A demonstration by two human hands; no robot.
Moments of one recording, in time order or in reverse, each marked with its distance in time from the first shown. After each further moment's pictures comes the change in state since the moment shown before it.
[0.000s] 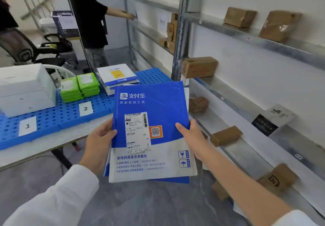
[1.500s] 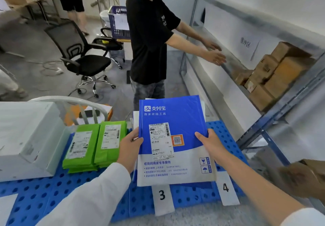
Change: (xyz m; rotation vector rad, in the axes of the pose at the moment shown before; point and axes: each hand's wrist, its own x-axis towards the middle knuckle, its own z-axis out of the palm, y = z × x) left_hand 0.631 0.084 0.003 -0.017 0.241 -0.077; right_hand 0.641 -0.217 0.276 -0.326 -0.200 -0.012
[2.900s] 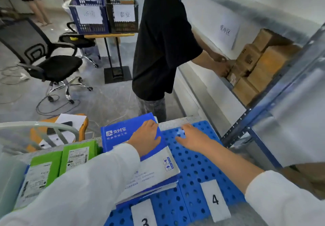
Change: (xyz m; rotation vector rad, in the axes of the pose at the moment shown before) left_hand 0.138 0.009 0.130 1.349 -0.488 0.595; right_hand 0.109 -0.023 -0.029 -0.904 -0.204 -0.221
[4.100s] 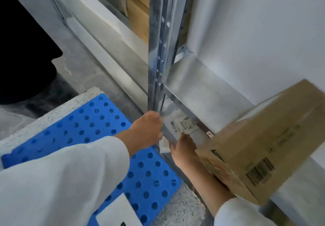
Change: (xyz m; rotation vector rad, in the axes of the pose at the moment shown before) left_hand 0.224 0.278 0.299 0.299 -0.328 0.609; right_hand 0.004 0.379 0.168 0.319 0.099 0.789
